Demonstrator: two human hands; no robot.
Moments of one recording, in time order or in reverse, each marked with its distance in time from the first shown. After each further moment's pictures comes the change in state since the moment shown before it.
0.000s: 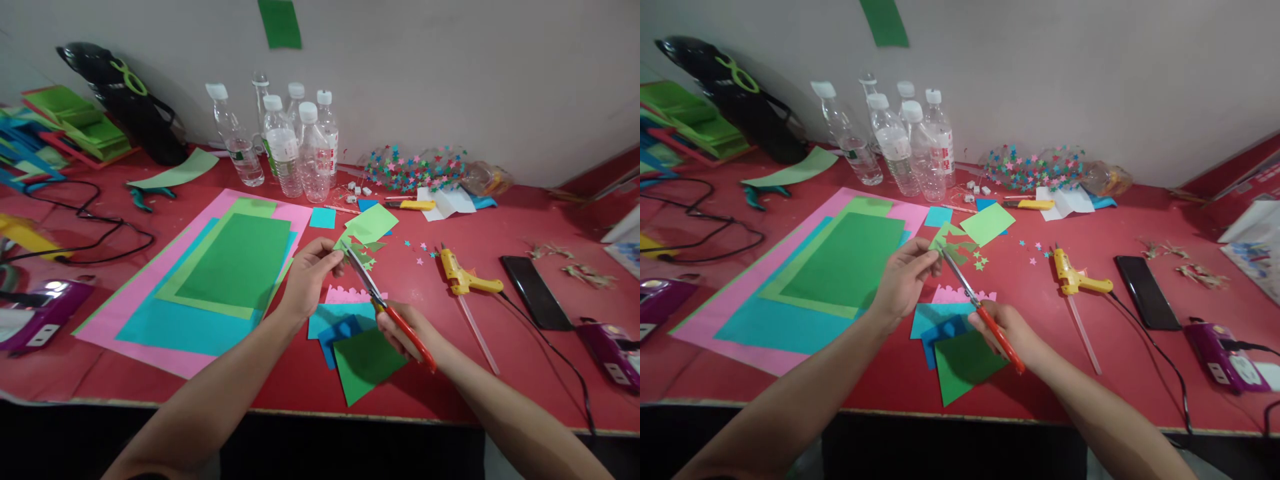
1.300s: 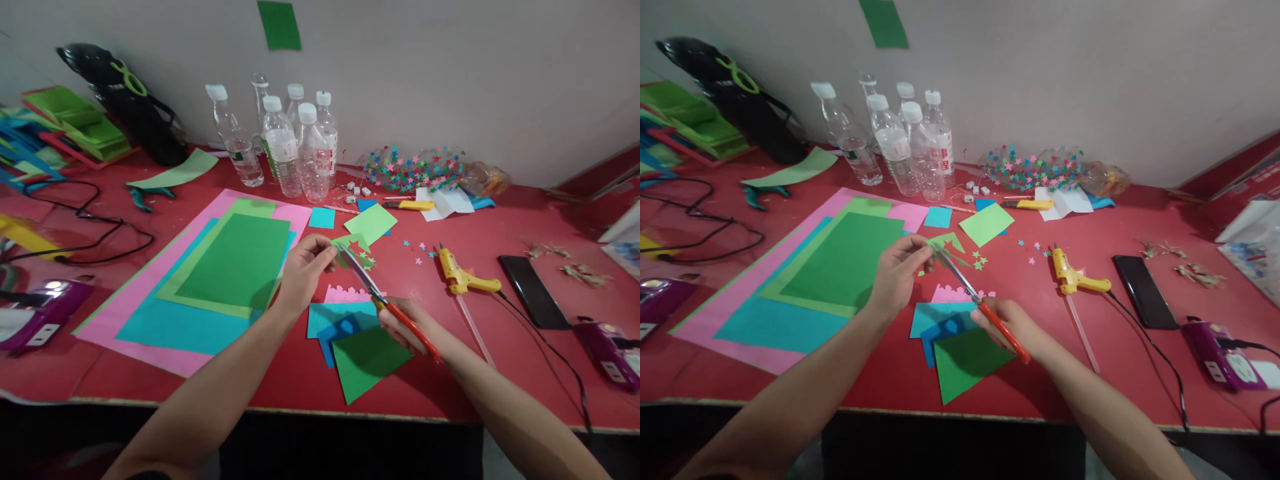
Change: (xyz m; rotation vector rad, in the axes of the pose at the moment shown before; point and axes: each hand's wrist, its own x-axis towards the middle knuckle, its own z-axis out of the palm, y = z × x) left_hand 0.005 0.006 -0.006 0.165 0.054 0.092; right_hand 0.000 0.000 -0.012 -0.060 -0.037 -0.038
